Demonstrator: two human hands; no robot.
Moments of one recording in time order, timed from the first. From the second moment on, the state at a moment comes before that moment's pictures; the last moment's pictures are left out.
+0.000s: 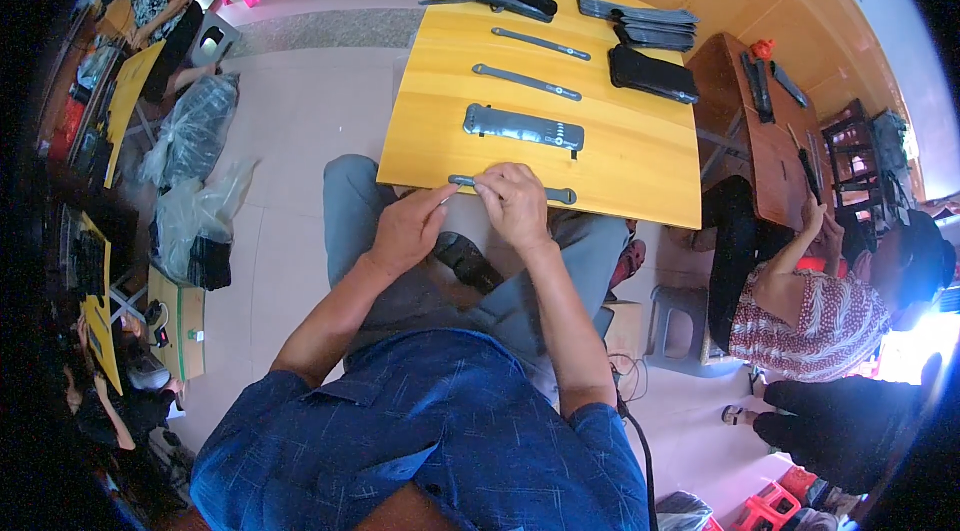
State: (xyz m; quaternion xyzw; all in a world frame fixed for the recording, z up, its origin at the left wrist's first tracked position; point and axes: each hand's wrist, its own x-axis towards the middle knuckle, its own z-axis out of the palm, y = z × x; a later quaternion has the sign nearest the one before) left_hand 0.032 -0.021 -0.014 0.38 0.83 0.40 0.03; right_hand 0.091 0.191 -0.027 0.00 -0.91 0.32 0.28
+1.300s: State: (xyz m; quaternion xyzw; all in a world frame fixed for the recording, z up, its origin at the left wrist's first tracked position) left_hand 0.034 -0.006 -0.029 0.41 0.84 0.35 -0.07; right_hand 0.089 0.195 -0.030 0.00 -0.91 0.34 0.25
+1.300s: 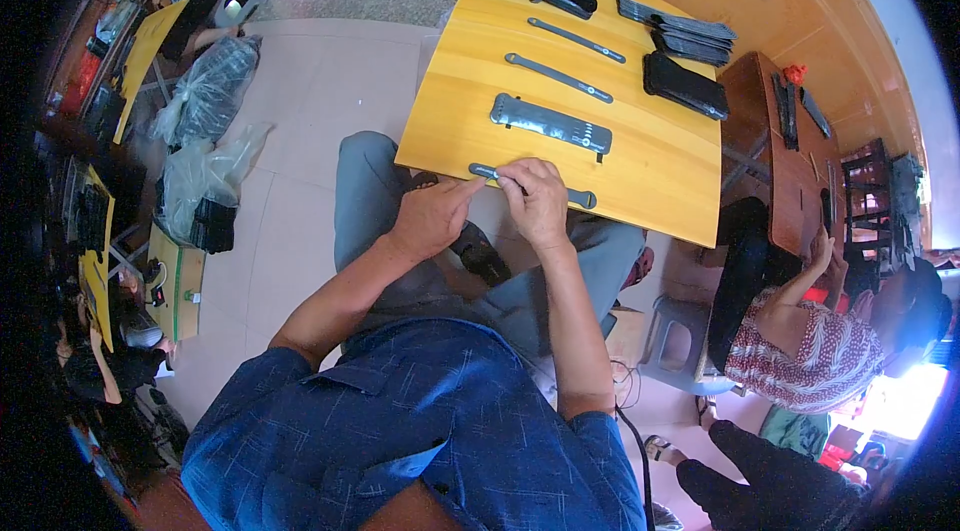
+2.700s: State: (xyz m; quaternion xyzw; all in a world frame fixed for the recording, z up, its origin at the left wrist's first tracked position) left_hand 0.032 -0.007 -0.043 0.42 0.84 0.34 -0.02; right_hand 0.089 0.193 -0.032 -0.01 -0.91 0.34 0.25
